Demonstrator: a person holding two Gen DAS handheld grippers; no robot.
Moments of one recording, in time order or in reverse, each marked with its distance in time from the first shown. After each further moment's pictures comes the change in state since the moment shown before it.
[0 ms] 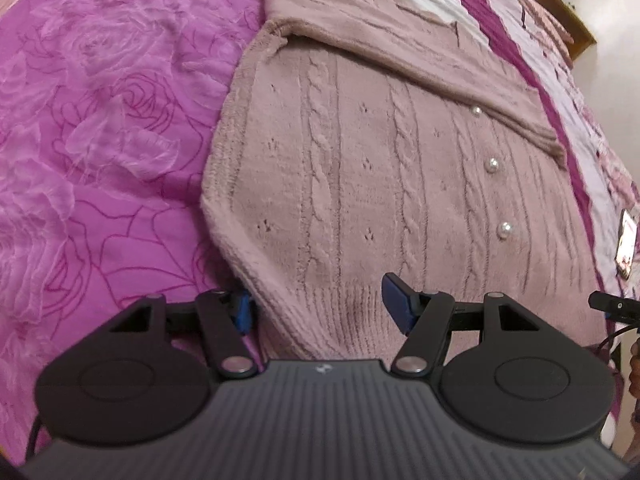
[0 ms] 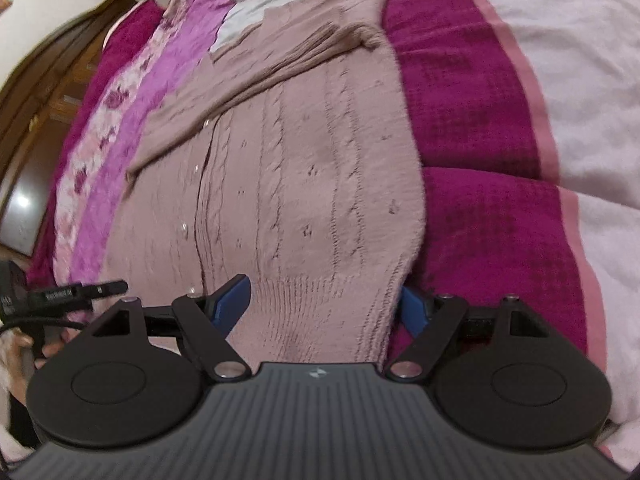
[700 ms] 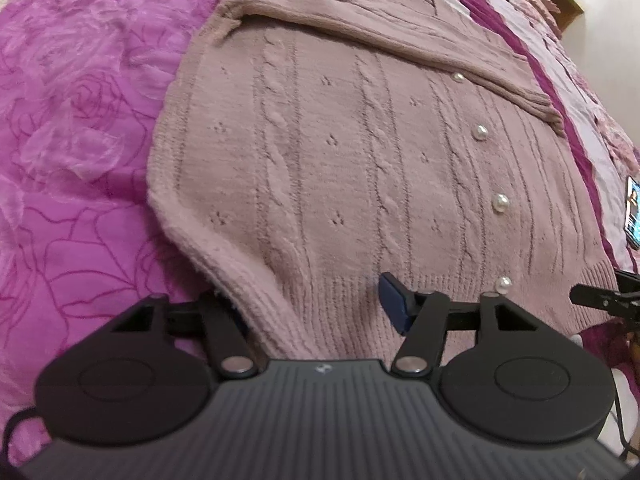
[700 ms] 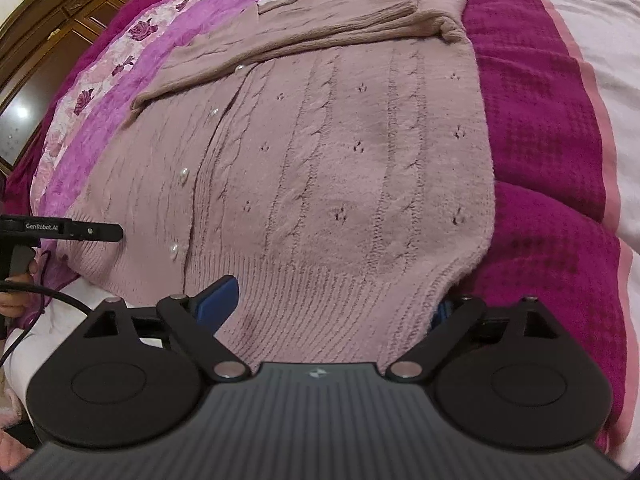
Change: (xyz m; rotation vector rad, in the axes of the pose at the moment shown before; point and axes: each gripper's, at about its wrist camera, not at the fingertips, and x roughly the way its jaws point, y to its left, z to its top) left arm 0.023 -0.022 -0.007 0.083 0.016 -0.004; right arm 0.037 0.025 -0.011 -0.252 0.022 -0.050
